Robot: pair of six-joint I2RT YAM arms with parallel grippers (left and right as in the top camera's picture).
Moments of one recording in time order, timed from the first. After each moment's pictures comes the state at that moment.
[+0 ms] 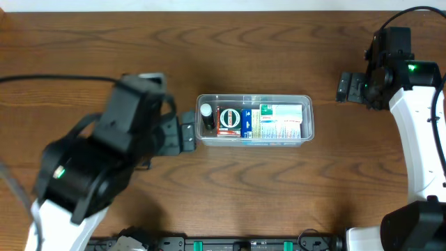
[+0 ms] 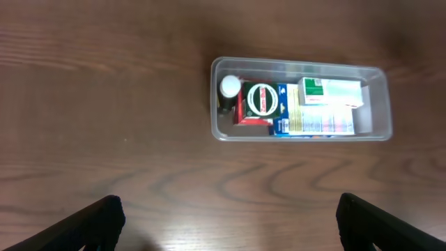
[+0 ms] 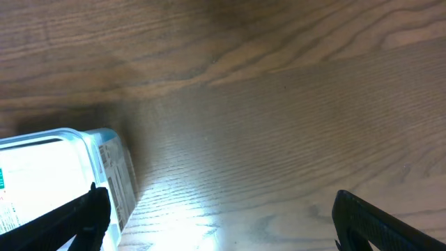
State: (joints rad) left arm -0.49 1.17 1.67 -1.45 -0.09 -0.48; right arm -0.04 1.60 1.49 -1.11 0.13 0.18
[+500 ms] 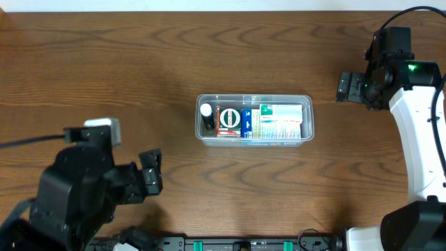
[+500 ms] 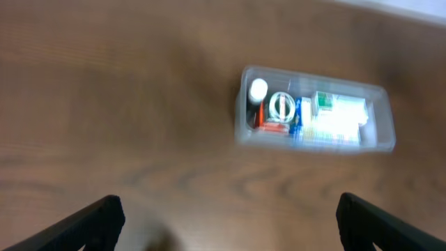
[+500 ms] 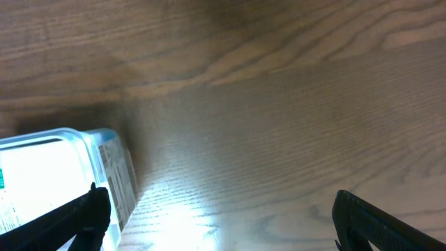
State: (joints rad) left arm -0.48 0.85 1.54 -1.45 -0.19 -0.51; right arm -0.04 1.60 1.49 -1.11 0.13 0.18
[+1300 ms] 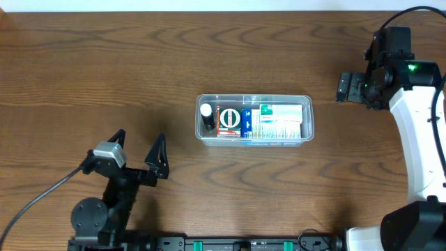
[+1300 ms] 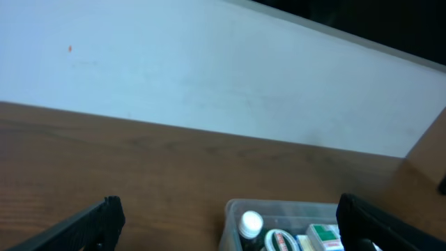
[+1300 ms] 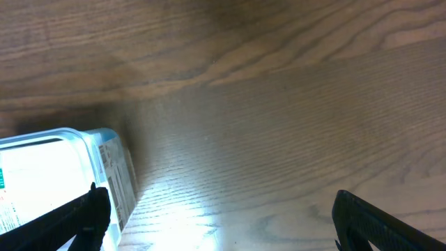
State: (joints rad) left arm -0.02 0.18 0.40 -0.25 0.22 -0.29; right arm -0.04 1.60 1.49 -1.11 0.13 0.18
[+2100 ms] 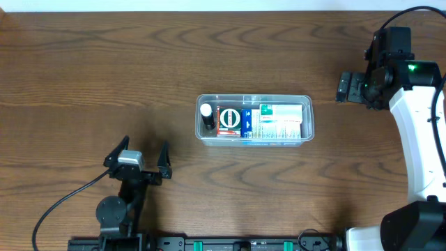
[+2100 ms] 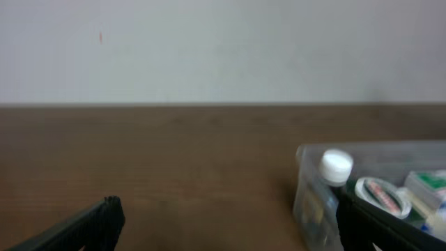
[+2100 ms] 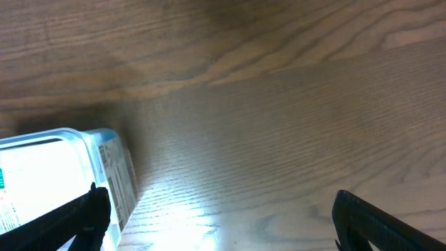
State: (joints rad) left arm 0.02 0.01 0.01 -0.06 0.18 -0.06; right arm -0.04 1.60 1.49 -1.11 0.13 0.18
